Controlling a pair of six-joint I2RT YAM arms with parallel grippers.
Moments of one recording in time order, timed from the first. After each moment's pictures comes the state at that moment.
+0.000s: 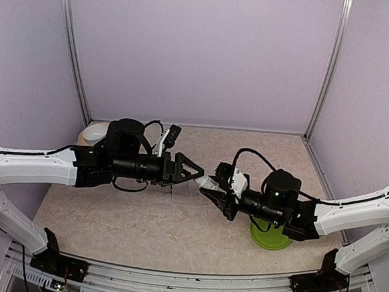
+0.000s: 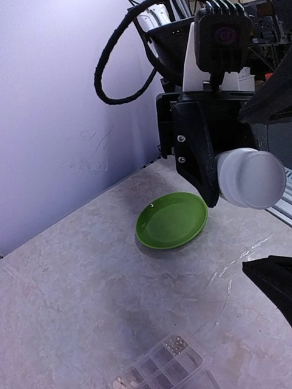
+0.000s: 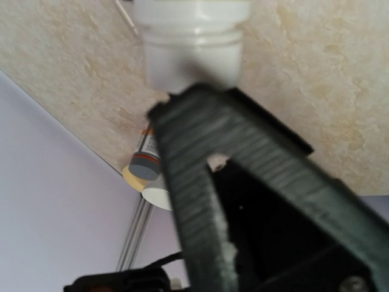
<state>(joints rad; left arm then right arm) -0.95 1.39 0.97 0.09 0.34 -0.78 1.11 1.32 0.59 0.65 0.05 -0.26</state>
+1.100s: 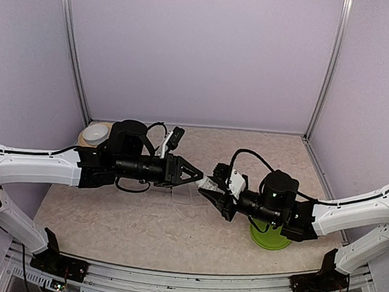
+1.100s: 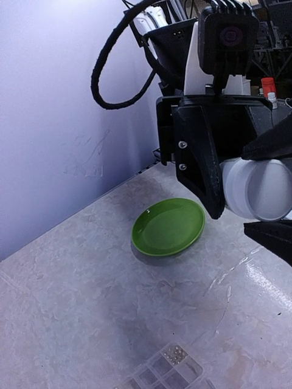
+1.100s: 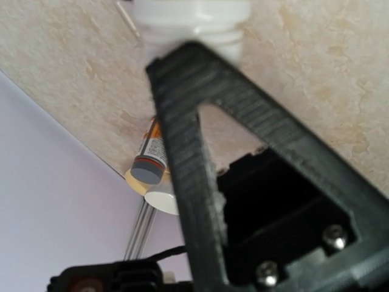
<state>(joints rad) -0.95 1.42 0.97 0.12 0.38 -0.80 1.12 1.34 0.60 0.65 0.08 -0.27</state>
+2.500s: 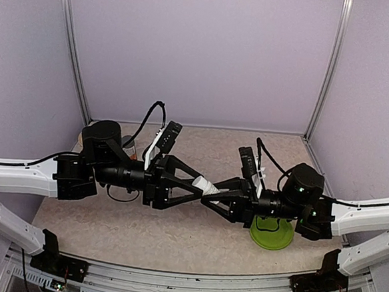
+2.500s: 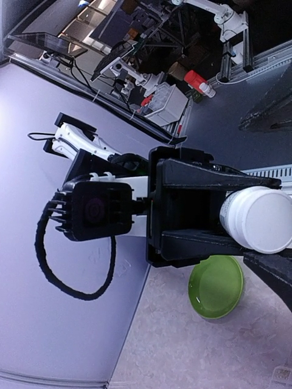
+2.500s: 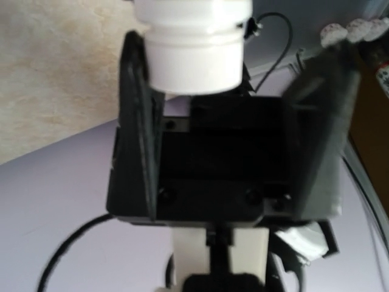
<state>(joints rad) -1.09 1.25 0.90 0.31 0.55 -0.34 1.12 1.17 0.60 0.68 -0.38 0.39</state>
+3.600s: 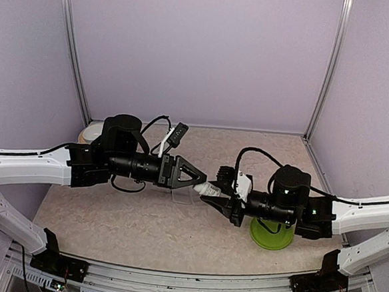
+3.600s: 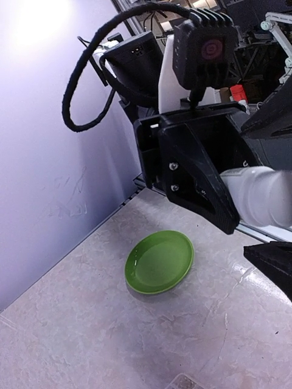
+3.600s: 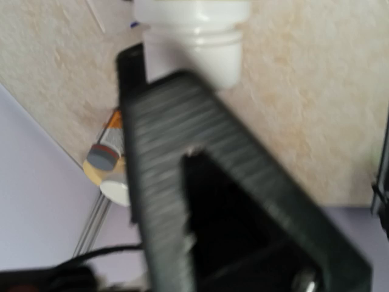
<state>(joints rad) -0.99 1.36 1.00 0.08 0.47 -0.71 1.18 1.17 0.66 0.37 0.01 -0.28</state>
